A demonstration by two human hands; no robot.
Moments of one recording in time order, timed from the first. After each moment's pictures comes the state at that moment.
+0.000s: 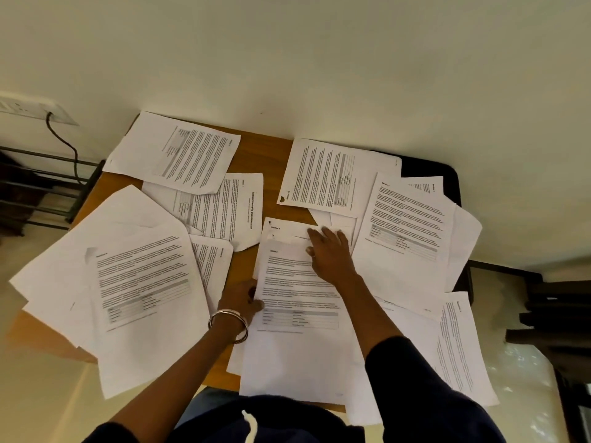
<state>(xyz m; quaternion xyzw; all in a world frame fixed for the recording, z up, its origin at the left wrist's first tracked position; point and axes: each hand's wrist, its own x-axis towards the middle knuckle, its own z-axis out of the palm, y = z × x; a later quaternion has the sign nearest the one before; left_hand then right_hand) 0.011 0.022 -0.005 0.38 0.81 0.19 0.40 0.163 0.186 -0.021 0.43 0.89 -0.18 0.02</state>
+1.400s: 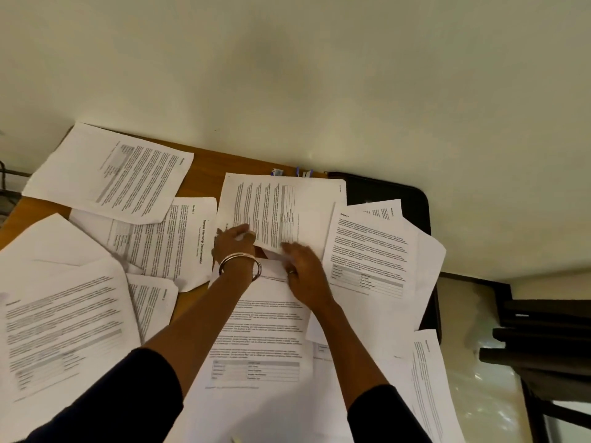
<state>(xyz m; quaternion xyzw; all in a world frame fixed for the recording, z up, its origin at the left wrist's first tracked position) 0.029 0.223 0.008 0.12 0.82 0.46 0.31 0.180 0.243 -0.028 0.43 0.81 -0.36 -0.16</state>
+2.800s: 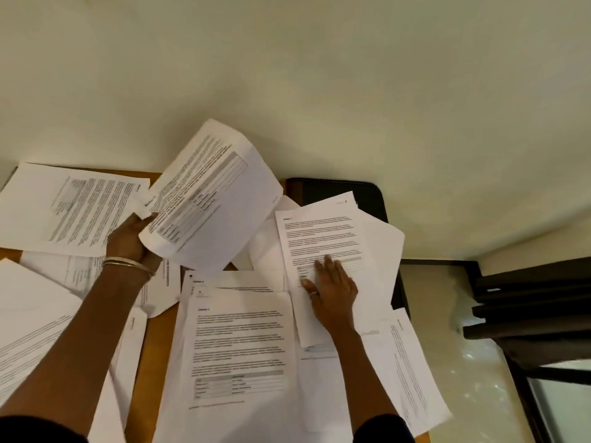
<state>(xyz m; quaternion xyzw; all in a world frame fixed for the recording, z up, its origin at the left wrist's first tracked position) -0.059 0.205 0.071 0.03 0.52 0.68 0.52 0.283 0.226 -0.045 0.63 0.76 -0.17 -0.09</state>
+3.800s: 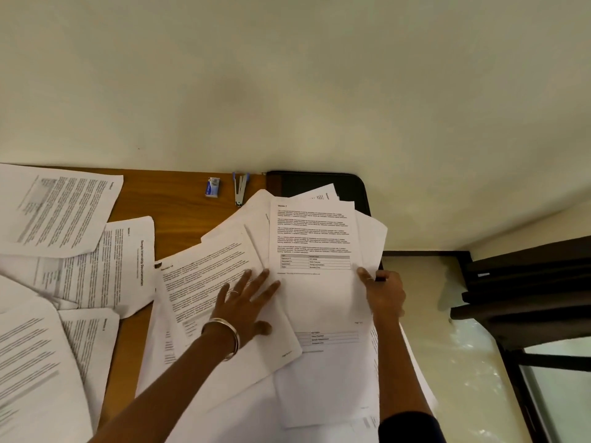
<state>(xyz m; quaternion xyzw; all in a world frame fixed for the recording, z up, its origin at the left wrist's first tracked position) 0.125 0.162 -0.014 0.73 0.64 -0.06 0.24 0.393 0.260 -0.012 0.85 0.35 -0.33 -0.23</state>
